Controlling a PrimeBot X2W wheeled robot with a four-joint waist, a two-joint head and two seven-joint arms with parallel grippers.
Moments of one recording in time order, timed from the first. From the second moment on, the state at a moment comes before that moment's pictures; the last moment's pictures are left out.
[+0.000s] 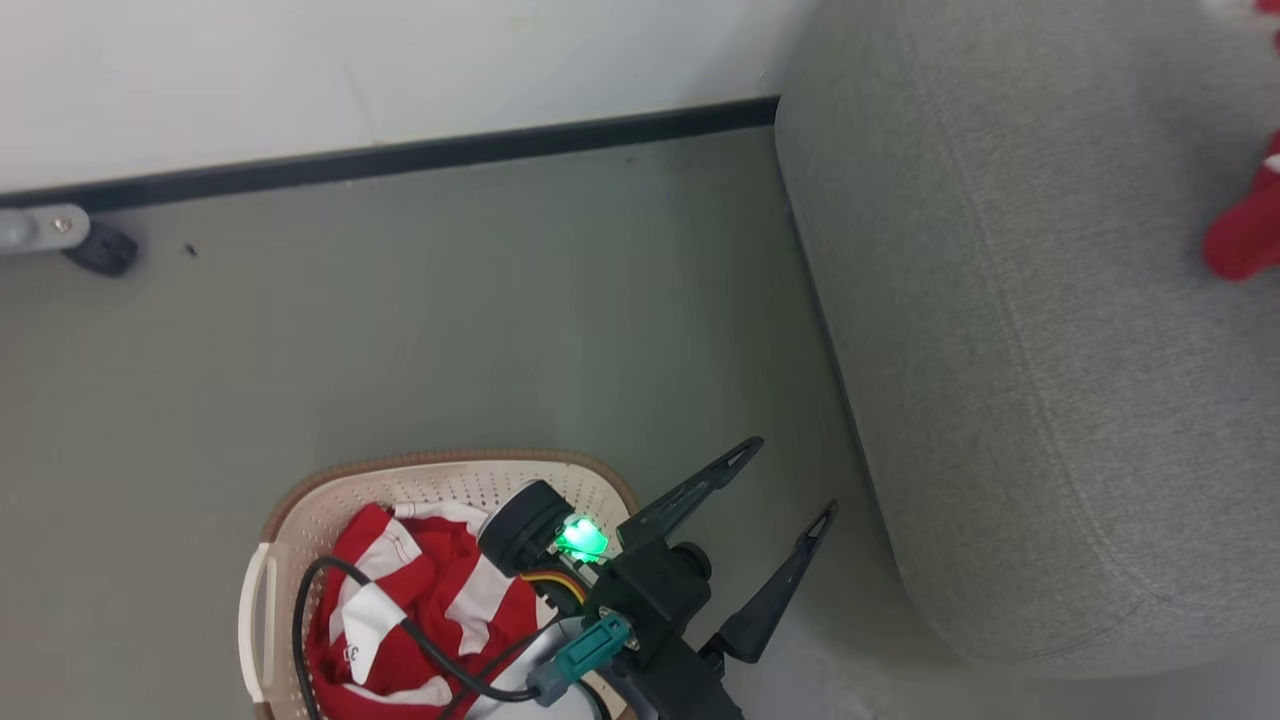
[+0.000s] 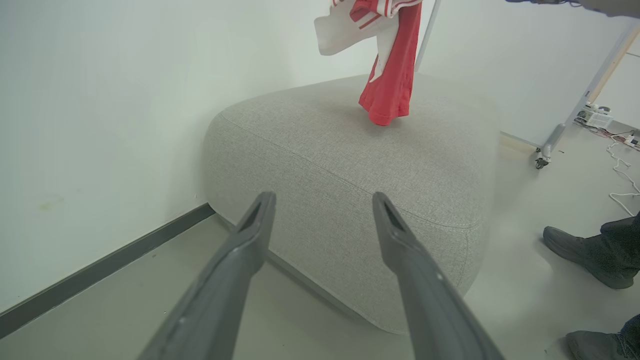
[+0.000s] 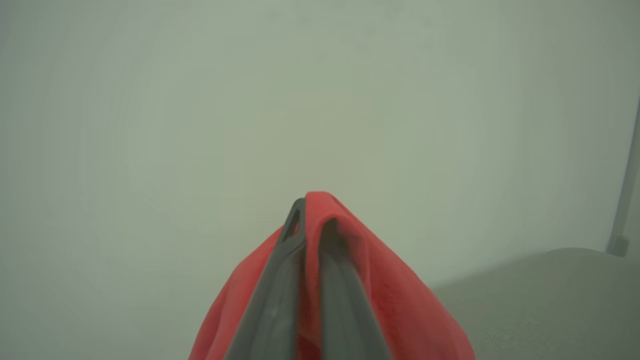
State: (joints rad) left arm -0.50 0.14 -0.84 0.10 -0.38 0.01 -0.09; right arm -1.04 -0.56 0.07 0.64 0.55 0.06 -0.25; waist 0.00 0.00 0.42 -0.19
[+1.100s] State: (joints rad) left arm -0.61 0.12 -0.83 0.18 -0.35 -0.02 -0.13; right arm -1.01 -0.53 0.00 0.99 0.62 0.07 -0.26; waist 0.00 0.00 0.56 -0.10
